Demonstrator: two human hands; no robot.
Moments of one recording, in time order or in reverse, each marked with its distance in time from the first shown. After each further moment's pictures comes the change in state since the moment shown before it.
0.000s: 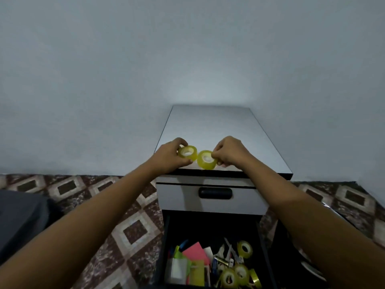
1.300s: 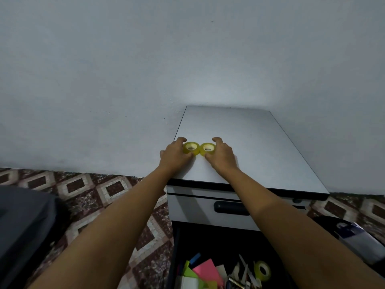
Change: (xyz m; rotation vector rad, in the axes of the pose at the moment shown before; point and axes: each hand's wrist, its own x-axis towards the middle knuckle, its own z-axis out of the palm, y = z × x) left_hand 0.076 -0.062 0.020 0.057 0.228 -0.227; right_hand 0.085 -0.010 0.081 -0.060 0.206 -0.170
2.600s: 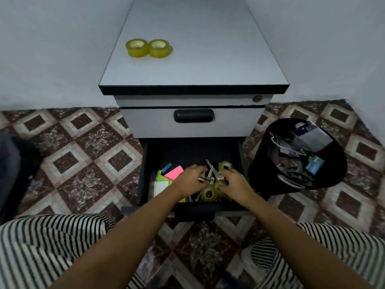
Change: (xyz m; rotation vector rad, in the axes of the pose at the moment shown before) left_hand -0.226 -0.027 0.196 0.071 -0.784 0.181; right_hand -0.244 0.224 0.021 -0.133 -0.526 0.253
